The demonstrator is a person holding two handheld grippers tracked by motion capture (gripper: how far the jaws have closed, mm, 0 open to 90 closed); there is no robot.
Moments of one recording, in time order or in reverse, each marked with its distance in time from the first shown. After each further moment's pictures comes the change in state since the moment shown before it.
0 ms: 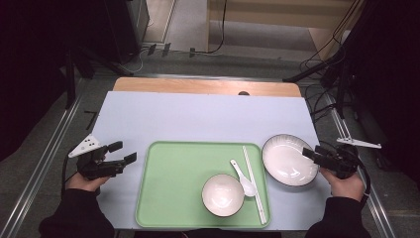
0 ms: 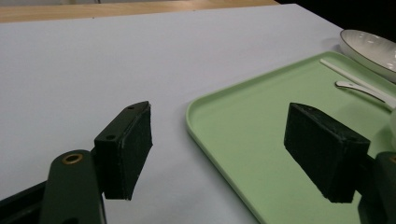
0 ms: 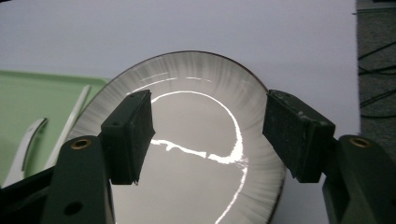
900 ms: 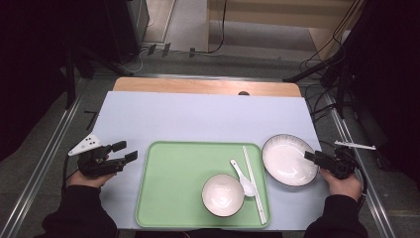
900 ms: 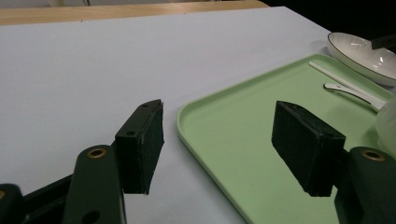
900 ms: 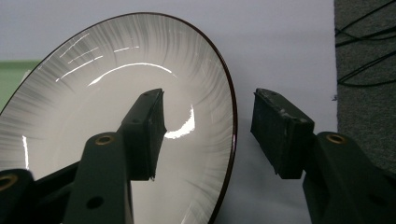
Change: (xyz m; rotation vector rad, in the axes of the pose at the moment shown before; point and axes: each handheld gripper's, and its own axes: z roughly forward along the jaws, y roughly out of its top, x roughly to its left) left arm -0.001 0.004 0.002 -0.010 -0.030 -0.007; right arm -0.029 -0.015 0.023 0.075 -0.048 0.075
